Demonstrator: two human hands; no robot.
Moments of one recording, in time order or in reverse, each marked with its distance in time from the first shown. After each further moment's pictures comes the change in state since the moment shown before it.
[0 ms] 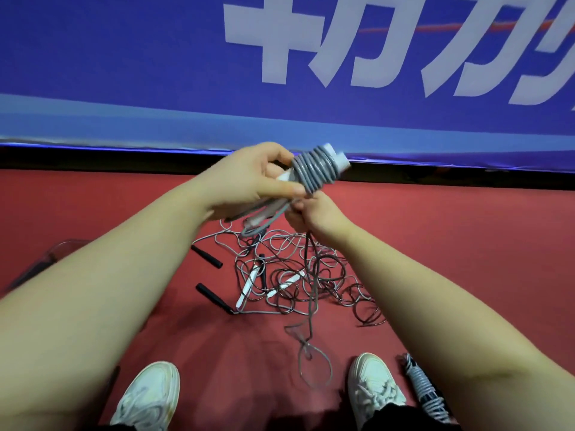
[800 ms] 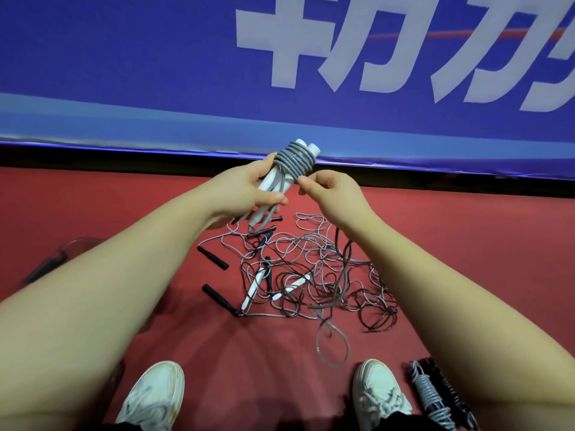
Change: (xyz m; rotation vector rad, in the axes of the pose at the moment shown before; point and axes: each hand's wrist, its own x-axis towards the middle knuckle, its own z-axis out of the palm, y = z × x) left_hand -0.001 -0.024 -0.015 0.087 0.097 -0.114; right_hand 0.005 -0.016 -0.017 -0.274 0.333 -0.101
